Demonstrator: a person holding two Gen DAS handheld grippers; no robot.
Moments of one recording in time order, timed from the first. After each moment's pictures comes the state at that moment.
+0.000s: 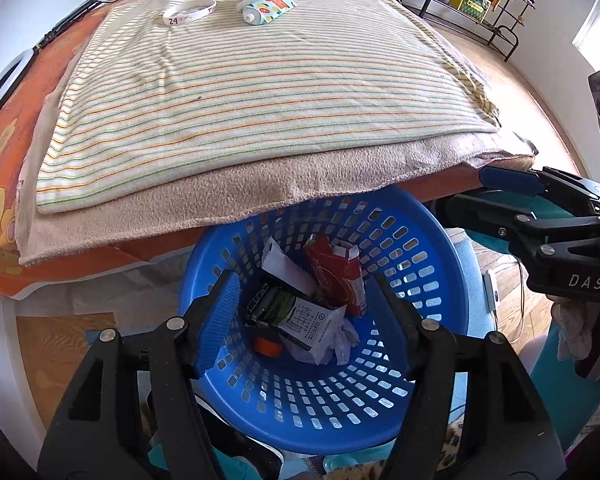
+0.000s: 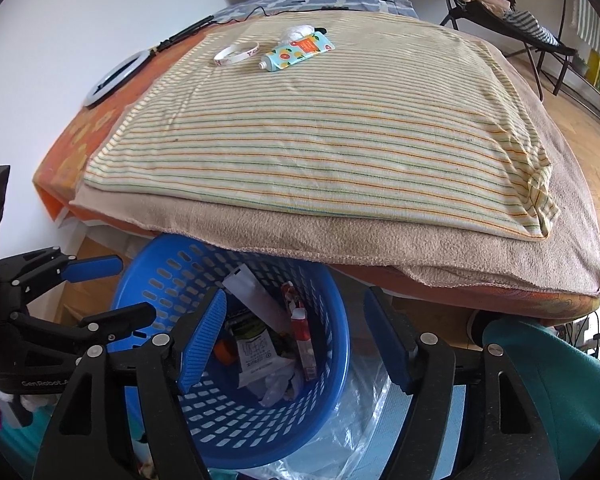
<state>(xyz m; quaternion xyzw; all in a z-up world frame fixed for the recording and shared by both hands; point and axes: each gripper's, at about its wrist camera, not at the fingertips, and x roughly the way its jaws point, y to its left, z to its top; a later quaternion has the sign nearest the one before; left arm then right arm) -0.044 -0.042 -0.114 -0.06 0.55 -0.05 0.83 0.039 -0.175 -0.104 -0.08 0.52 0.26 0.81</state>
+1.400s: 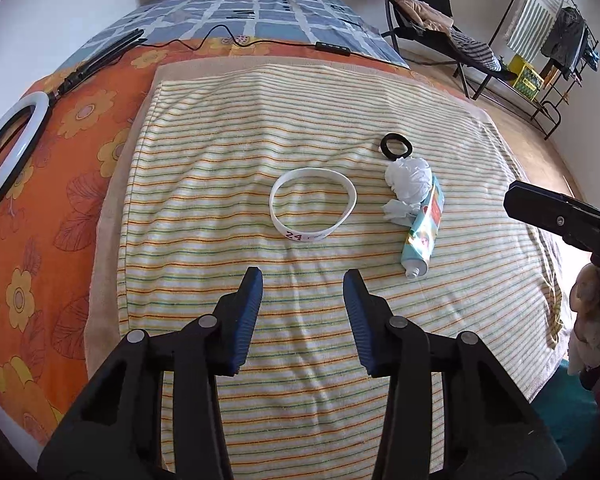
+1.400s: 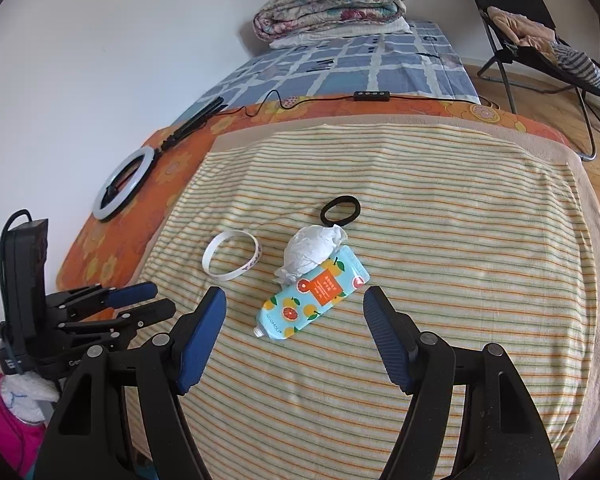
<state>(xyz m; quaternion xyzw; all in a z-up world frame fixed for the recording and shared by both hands) 0.173 0.100 -0.074 -0.12 0.49 0.02 0.86 0.273 -0.074 -0.040 -0.02 0.47 0.33 0.82</state>
